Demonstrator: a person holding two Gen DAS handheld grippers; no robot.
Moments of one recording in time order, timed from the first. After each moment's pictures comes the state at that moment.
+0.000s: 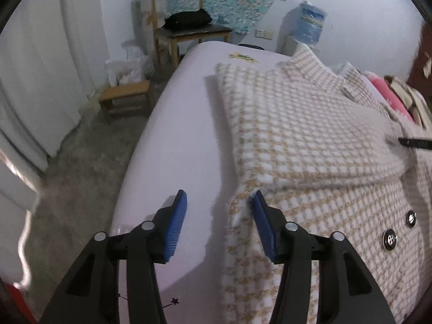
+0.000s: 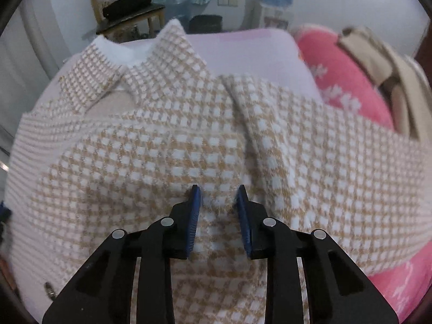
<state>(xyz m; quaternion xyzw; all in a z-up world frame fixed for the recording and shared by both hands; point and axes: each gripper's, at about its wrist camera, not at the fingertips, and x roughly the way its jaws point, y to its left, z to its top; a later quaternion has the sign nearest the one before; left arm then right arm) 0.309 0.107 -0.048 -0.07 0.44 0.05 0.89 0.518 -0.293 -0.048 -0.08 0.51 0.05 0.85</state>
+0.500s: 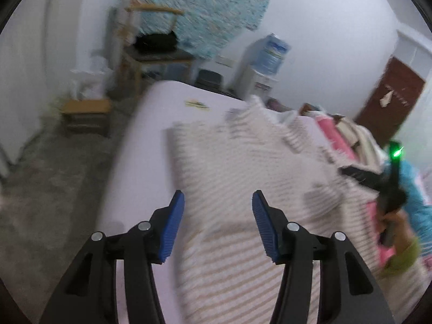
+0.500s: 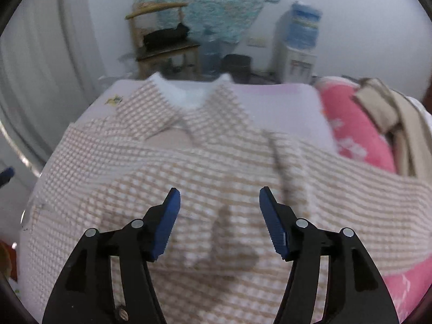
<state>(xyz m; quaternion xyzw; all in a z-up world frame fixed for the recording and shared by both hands) 0.328 0.110 0.031 -0.16 0.40 -0.09 0.90 0.475 -0.251 0.003 -0.08 0.43 0.15 0.89</state>
